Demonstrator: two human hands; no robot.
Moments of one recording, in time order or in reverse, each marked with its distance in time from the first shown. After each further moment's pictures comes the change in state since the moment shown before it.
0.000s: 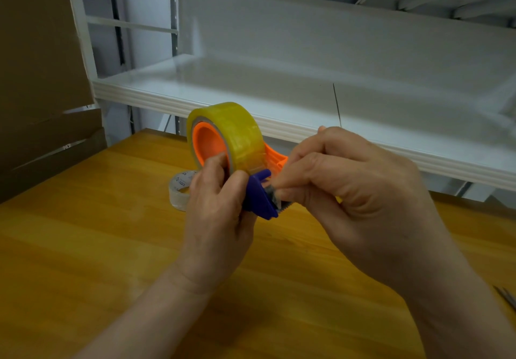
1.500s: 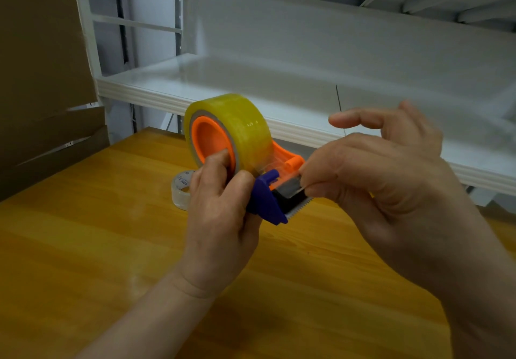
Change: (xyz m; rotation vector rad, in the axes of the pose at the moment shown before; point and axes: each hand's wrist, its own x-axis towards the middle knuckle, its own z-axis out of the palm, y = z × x) left_hand 0.000 0.006 -0.004 -0.004 0.040 0.006; right_hand -0.001 0.003 -0.020 -0.106 -0.053 0.011
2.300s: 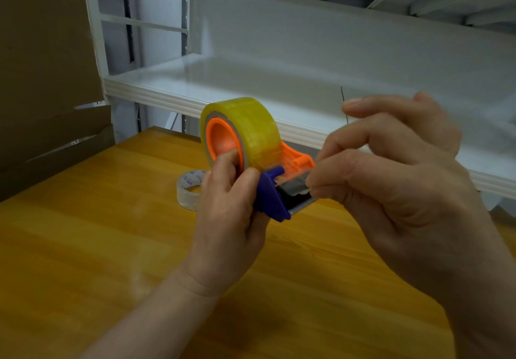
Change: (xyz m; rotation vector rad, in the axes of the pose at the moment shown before) left_hand 0.002 0.001 -0.001 -0.043 -0.023 -0.039; right_hand 0.003 -0.007 0.000 -0.073 0.081 -0.044
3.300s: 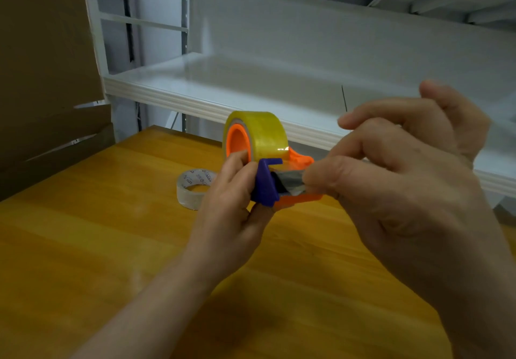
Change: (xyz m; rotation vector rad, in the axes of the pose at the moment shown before) left_hand 0.005 -0.004 -0.002 -0.256 -0.139 -0.082; right_hand 0.000 -0.004 0.004 -0.278 0.106 -0.079
